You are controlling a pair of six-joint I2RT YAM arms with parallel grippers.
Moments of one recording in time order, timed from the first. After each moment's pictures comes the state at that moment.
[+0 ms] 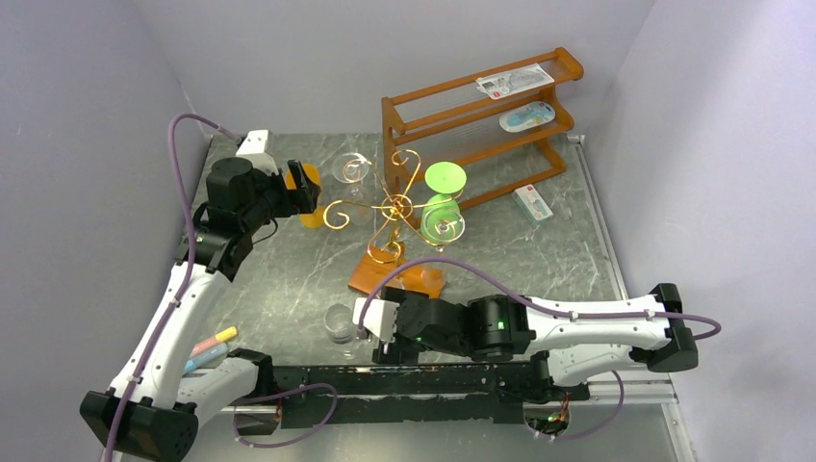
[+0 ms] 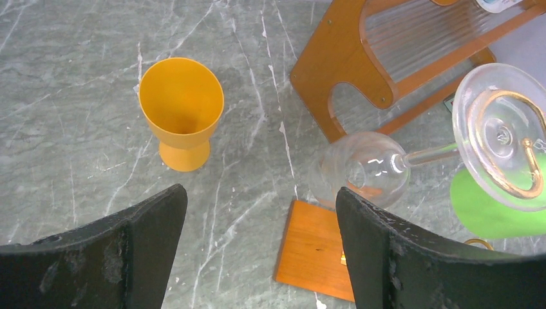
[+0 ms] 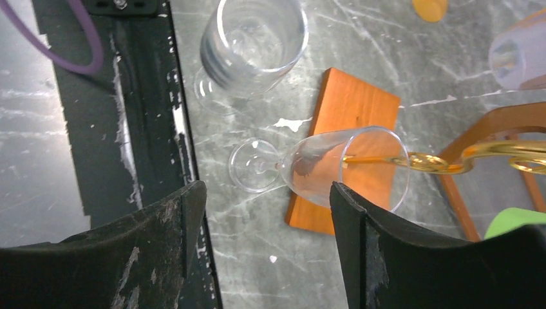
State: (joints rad) left arm -0.26 1.01 1.09 -0.43 0.02 -0.30; right arm 1.54 1.20 1.11 -0.60 0.30 -0.20
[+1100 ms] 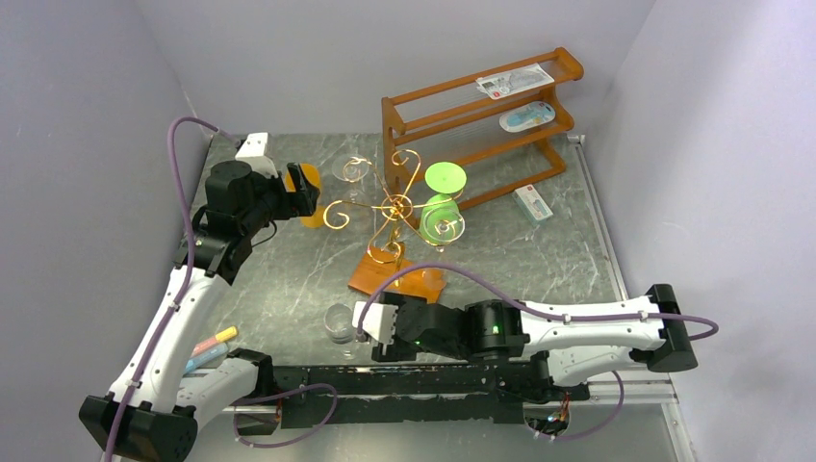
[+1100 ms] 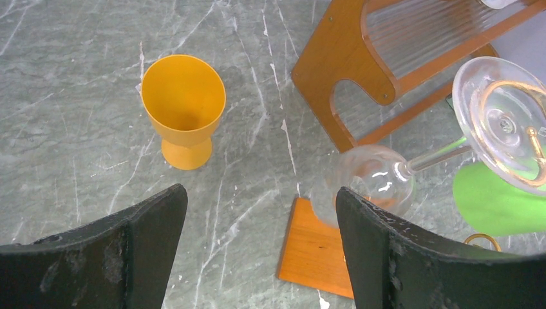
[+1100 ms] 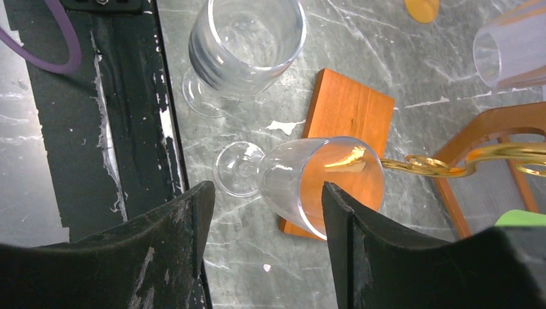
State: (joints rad) left arm -0.26 0.99 1.07 -0.43 0.02 -0.28; right arm 1.54 1.19 1.02 -0.49 0.34 -0.23
